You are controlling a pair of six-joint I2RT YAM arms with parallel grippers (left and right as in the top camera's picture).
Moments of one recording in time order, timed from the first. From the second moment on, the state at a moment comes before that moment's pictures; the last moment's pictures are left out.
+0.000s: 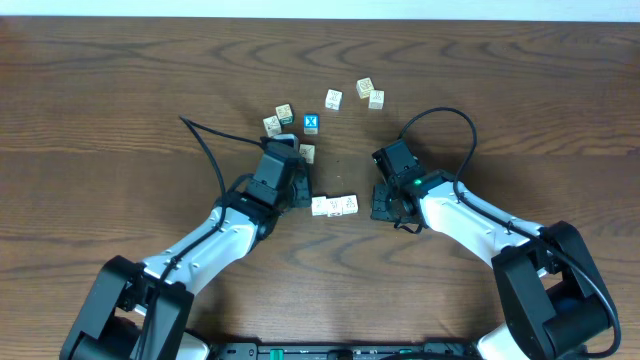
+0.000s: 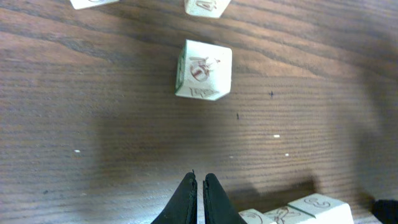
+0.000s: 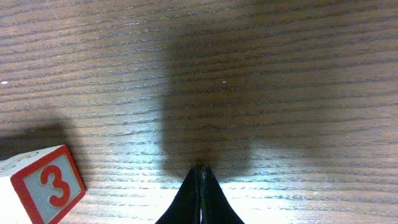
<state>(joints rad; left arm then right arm) -0.48 1.56 0.73 -0.05 0.00 -0.51 0.49 1.73 0.90 -0.49 0.02 0.63</state>
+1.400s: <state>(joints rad) -0.52 1.73 0.78 -0.05 0.04 -0.57 0.49 1.73 0.90 -0.49 0.02 0.62</state>
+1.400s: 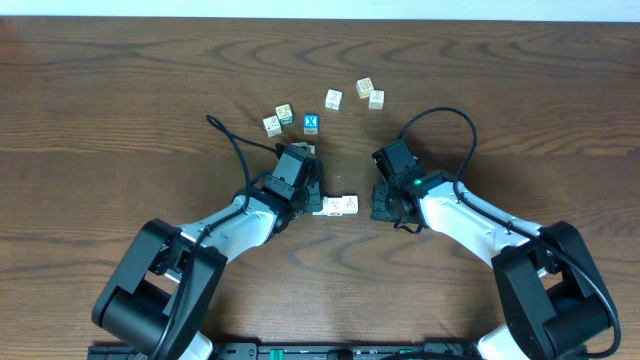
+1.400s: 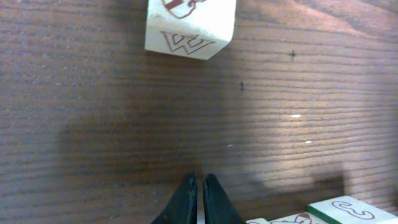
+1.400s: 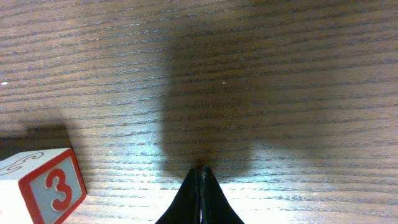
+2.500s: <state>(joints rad) -0.52 1.73 0.81 -0.13 0.00 -0.56 0.49 1.74 0.90 -0.42 -0.09 0.53</state>
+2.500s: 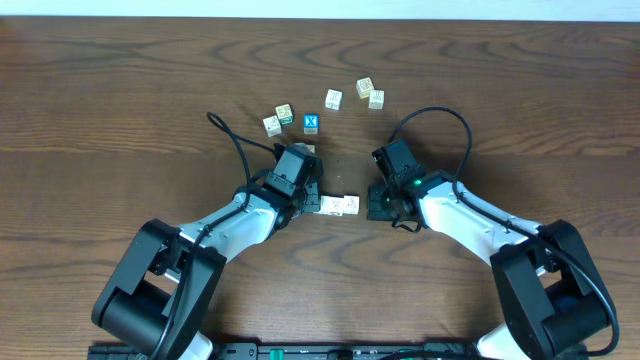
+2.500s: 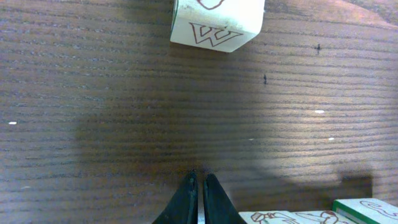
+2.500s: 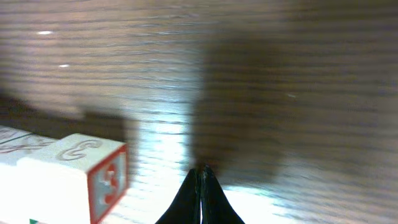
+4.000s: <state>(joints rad) -0.52 1.73 0.81 -0.16 0.12 -0.61 0.49 1.76 0.88 -0.34 -0.29 0.45</state>
